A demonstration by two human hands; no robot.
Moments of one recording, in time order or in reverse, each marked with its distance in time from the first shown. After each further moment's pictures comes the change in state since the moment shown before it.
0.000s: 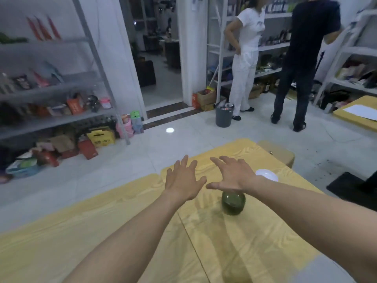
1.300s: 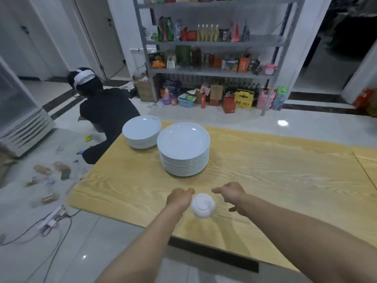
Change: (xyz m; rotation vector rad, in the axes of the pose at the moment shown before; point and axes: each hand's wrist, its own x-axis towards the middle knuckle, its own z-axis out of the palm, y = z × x) left_hand -0.574 -0.449 0.053 -1.064 0.154 -1.246; right_hand -0.216 -0.641 0.197 0.836 -0.576 0.100
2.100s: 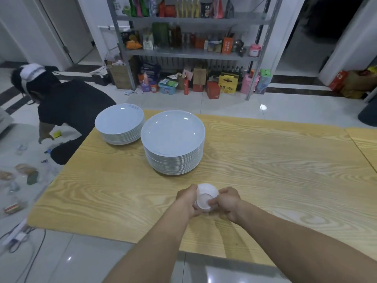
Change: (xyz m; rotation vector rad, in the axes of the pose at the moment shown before) left_hand 0.091 0.006 0.048 -0.594 -0.244 -0.325; right_hand 0.078 0.030 0.053 0.428 0.033 0.147
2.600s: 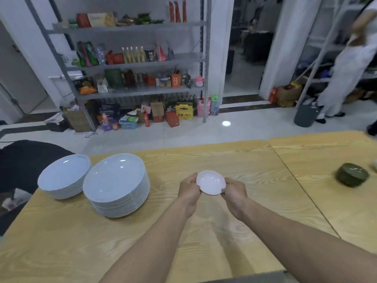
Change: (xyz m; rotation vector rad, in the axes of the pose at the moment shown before) left_hand -0.118 0.013 0.186 0.271 -0.327 0.549; right_hand -0.059 -0.061 -0.198 0.369 0.264 -0.324
